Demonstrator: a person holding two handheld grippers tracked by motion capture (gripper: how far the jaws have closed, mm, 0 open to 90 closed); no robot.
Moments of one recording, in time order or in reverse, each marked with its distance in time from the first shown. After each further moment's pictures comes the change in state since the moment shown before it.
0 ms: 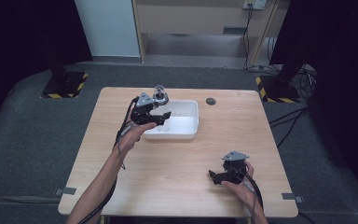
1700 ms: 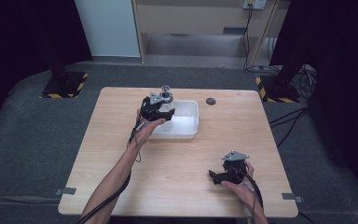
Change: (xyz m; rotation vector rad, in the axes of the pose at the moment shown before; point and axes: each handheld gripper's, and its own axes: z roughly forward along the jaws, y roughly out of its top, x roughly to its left) left arm 0.018 -0.028 0.073 0.051 0.130 -0.051; right arm 0.000 0.000 0.000 0.000 0.001 0.000
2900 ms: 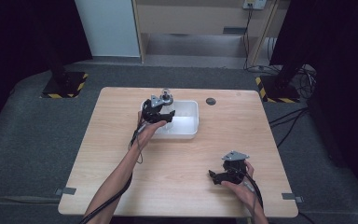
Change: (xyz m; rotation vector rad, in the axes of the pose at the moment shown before) left arm 0.001 -0.011 0.007 -0.009 0.012 -0.016; right arm 0.000 0.000 0.000 0.000 0.000 0.000
